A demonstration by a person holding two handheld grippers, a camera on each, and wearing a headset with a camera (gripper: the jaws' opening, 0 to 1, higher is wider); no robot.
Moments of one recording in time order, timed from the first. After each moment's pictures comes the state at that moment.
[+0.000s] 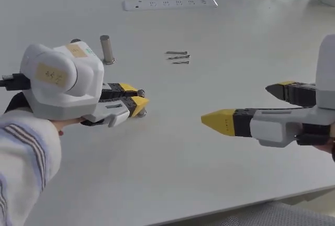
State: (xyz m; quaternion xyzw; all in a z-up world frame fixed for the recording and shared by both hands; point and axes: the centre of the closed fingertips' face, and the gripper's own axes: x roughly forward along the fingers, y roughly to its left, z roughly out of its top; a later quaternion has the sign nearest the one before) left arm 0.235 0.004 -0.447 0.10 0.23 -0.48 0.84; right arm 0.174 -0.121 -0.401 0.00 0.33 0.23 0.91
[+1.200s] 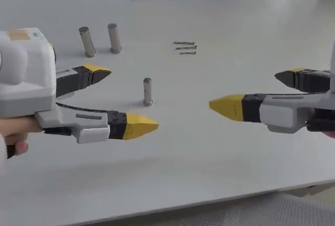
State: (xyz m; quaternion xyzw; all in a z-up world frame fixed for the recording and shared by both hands) left arm 0.189 0.034 -0.417 0.03 0.23 -0.52 0.82; right arm 0.175 -0.119 -0.395 -0.01 0.32 0.24 0.92
